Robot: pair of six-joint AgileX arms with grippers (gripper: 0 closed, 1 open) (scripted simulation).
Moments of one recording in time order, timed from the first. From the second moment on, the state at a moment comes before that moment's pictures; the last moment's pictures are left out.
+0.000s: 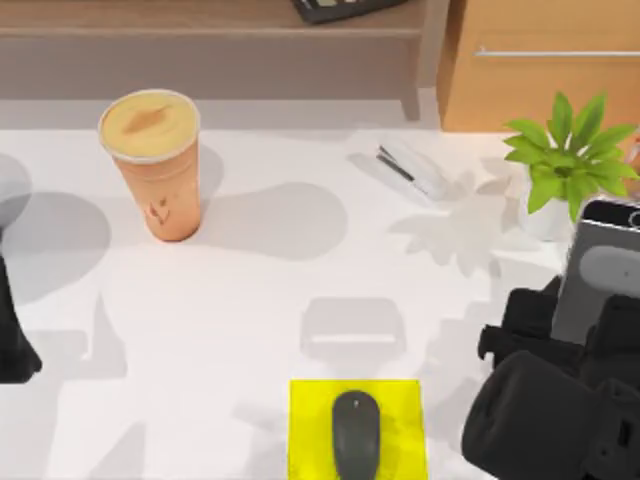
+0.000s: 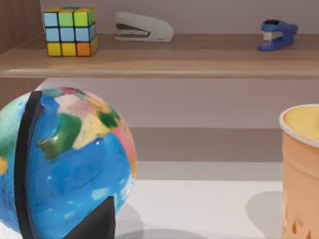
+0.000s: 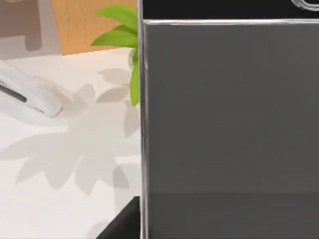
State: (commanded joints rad) left arm 0.00 0.00 0.00 0.00 0.00 0.00; right arm 1.13 1.21 0.70 -0.74 1.13 1.19
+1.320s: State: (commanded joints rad) left arm 0.00 0.00 0.00 0.00 0.00 0.00; right arm 1.28 1.23 0.92 -0.90 1.21 1.35
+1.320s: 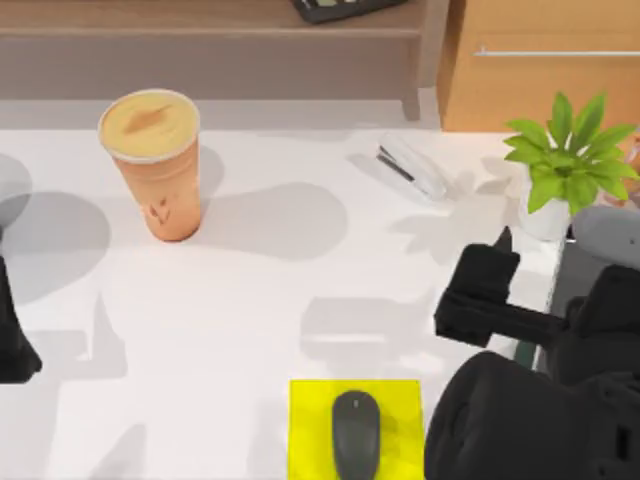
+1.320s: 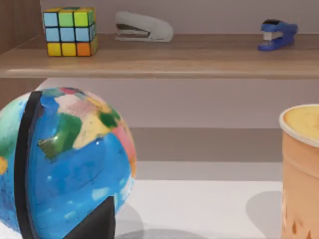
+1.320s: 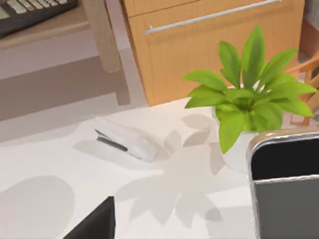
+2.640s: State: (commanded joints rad) left arm 0.00 0.00 0.00 0.00 0.00 0.00; right arm 1.07 0.83 0.65 -0.74 0.87 1.23
